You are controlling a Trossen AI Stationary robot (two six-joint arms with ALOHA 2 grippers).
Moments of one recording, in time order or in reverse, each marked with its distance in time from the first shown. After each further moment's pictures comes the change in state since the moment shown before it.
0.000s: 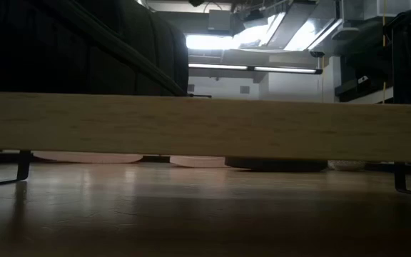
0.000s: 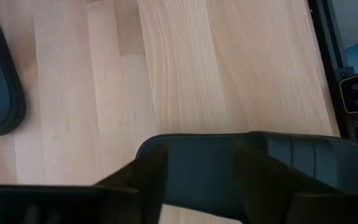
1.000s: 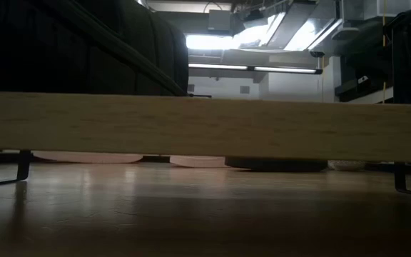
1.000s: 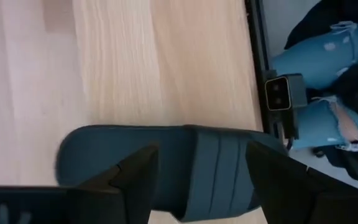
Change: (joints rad) left arm 0.008 0.019 0.002 0.033 0.253 -0.143; right arm 0.000 0.000 0.000 0.000 0.000 0.003
